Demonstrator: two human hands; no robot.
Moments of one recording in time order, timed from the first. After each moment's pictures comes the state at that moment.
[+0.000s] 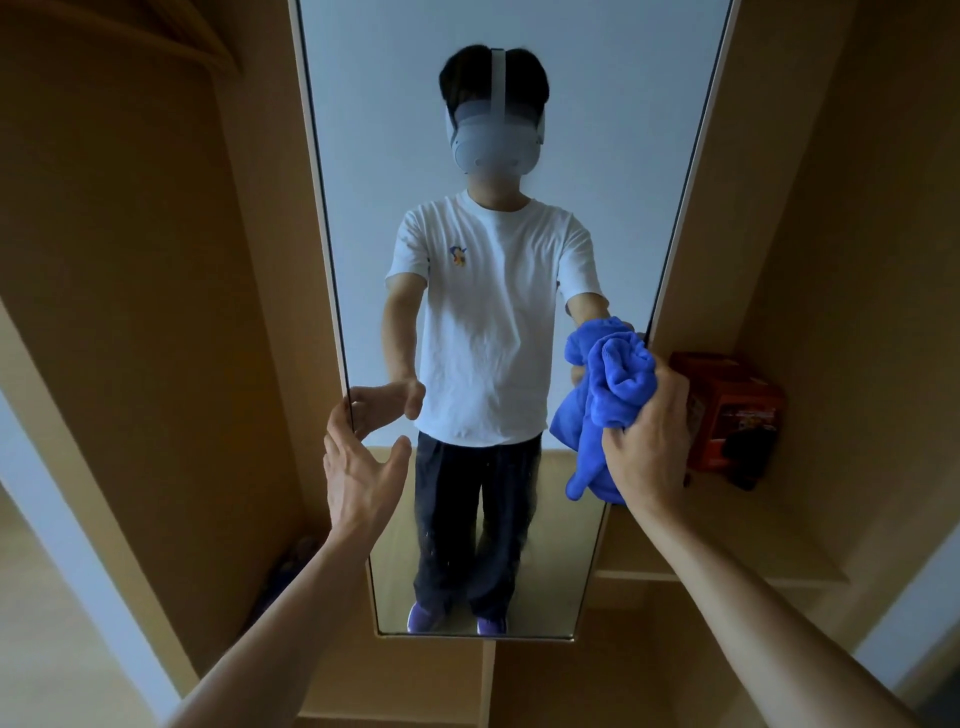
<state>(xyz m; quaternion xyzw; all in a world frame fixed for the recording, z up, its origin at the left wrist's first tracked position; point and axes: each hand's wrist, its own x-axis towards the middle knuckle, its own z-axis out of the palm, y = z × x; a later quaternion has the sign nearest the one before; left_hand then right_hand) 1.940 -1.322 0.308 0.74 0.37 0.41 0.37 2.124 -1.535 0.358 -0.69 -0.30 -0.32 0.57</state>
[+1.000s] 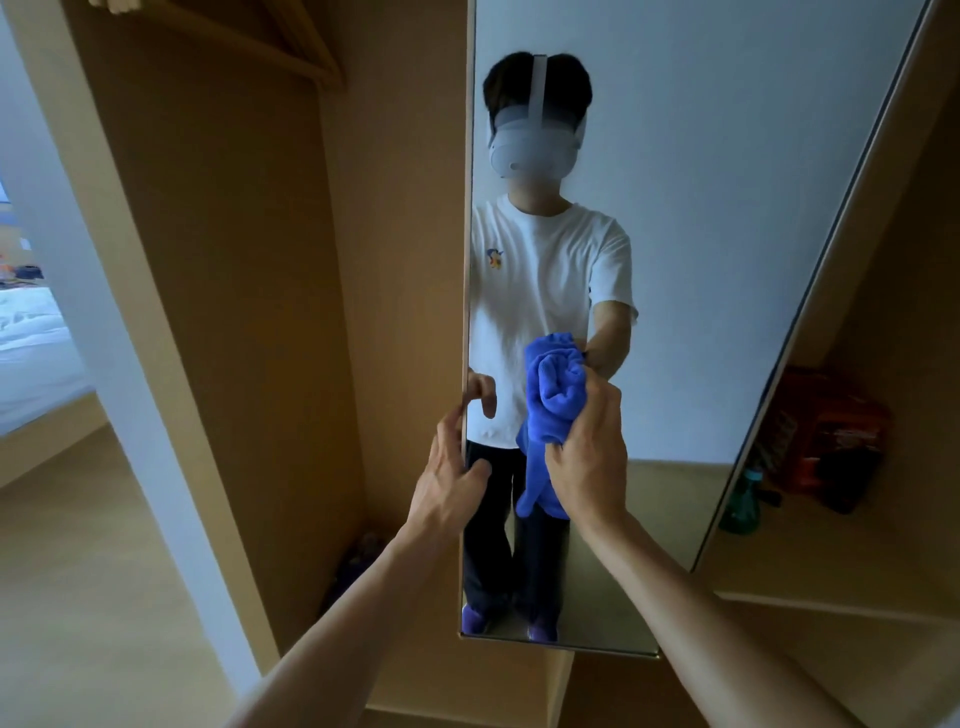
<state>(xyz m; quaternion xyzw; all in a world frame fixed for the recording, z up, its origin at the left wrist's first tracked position) 1.891 -1.281 0.322 0.81 0.22 0.28 0.46 2.004 -1.399 0.349 -0.75 -0.37 -0.25 0.50</state>
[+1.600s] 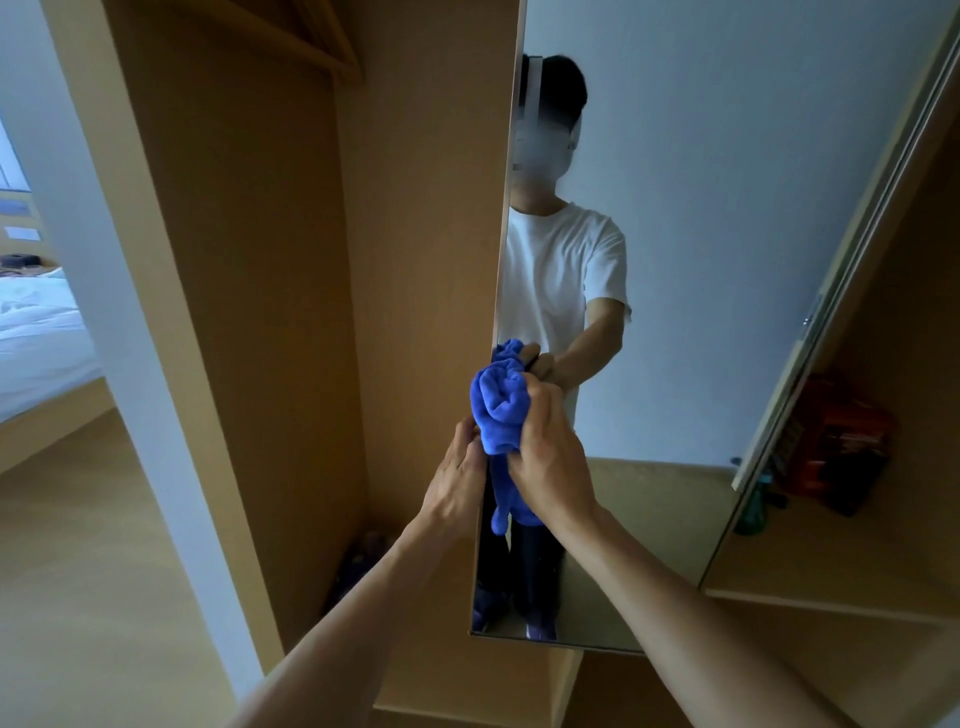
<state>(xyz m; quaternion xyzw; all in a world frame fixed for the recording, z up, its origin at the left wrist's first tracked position) 1.879 -1.265 0.324 0.75 0.21 0.27 0.57 1.965 -1.356 0.349 -0.76 -0.47 -0.17 0.41</state>
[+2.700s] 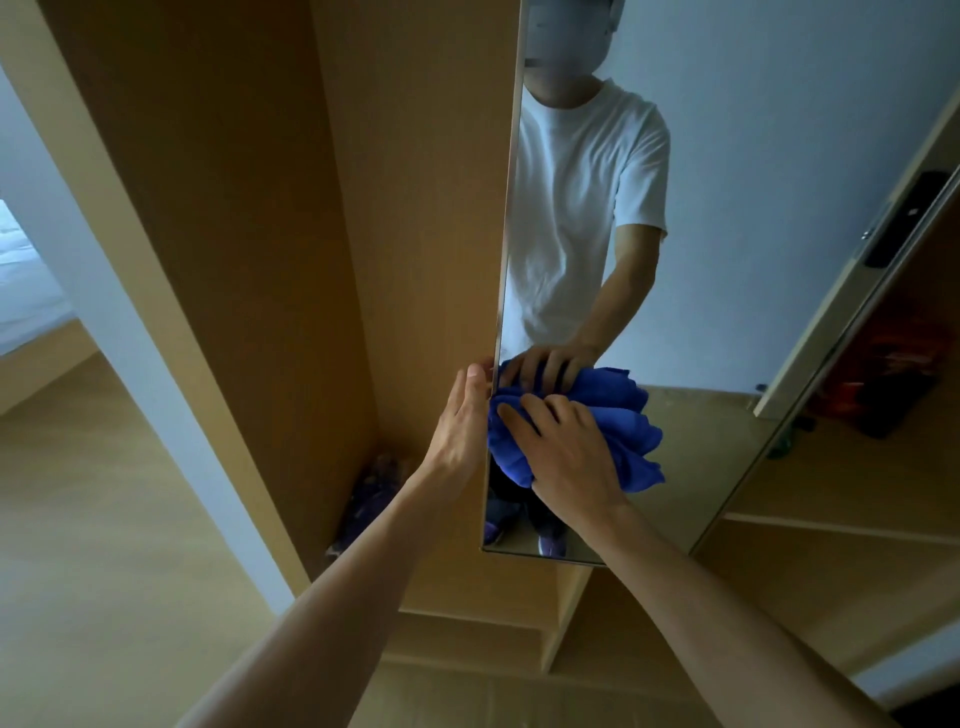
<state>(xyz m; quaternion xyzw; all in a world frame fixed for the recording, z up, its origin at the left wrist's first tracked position) 1.894 -1.257 0.282 0.68 0.22 0.27 0.65 1.985 -1.375 0.253 -0.79 -0.55 -0.27 0.01</state>
